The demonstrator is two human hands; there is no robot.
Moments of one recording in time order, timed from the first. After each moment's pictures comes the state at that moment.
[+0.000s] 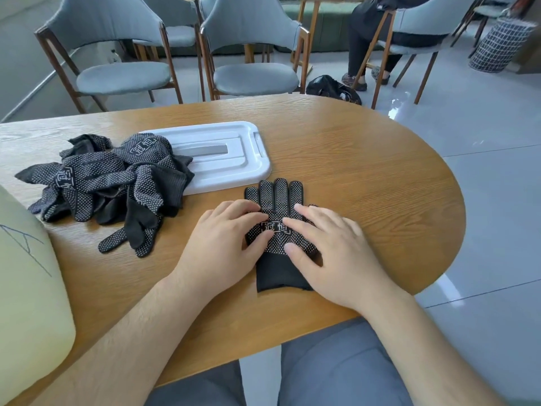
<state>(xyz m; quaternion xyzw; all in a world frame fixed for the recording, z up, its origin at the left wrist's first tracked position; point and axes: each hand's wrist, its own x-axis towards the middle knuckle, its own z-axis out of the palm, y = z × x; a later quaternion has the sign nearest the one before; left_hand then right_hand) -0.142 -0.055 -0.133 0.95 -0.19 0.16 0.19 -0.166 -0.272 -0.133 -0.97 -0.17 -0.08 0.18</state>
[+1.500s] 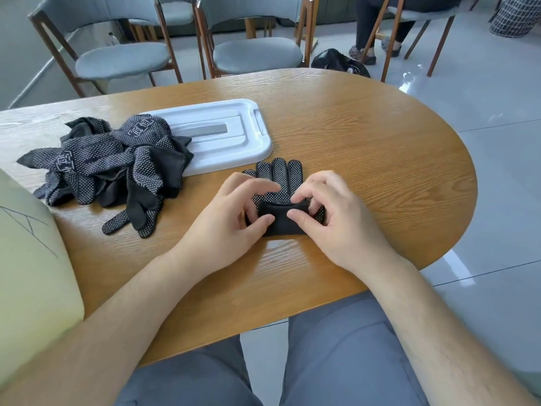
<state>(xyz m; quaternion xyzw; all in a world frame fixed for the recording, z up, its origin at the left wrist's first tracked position) -0.146 -0.053 -0.120 0.89 -0.25 0.07 0.38 -0.155 -0.273 -0.129 -0.91 -0.18 -0.15 0.35</state>
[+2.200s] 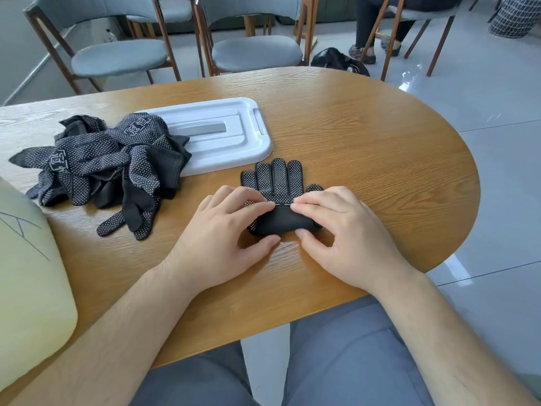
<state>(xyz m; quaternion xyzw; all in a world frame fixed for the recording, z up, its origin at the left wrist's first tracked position) -0.152 -0.047 -0.131 0.93 -0.29 0.16 0.18 -0.164 -0.285 -0.139 -0.93 -0.23 -0.18 0.23</state>
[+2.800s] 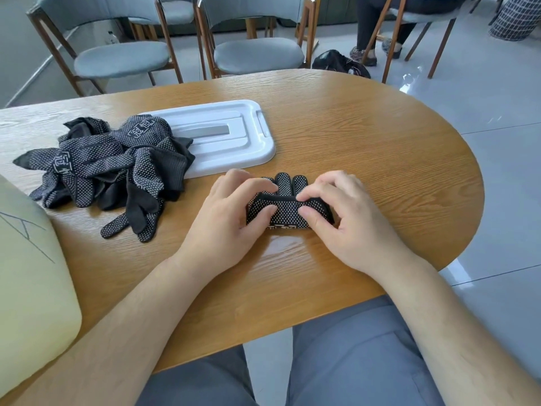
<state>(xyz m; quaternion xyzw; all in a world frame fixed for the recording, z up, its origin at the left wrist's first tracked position) -0.137 -0.053 -0.127 0.90 -0.23 0.17 0.32 -0.146 -0.285 -0.128 -0.92 -0.19 -0.14 0.30</state>
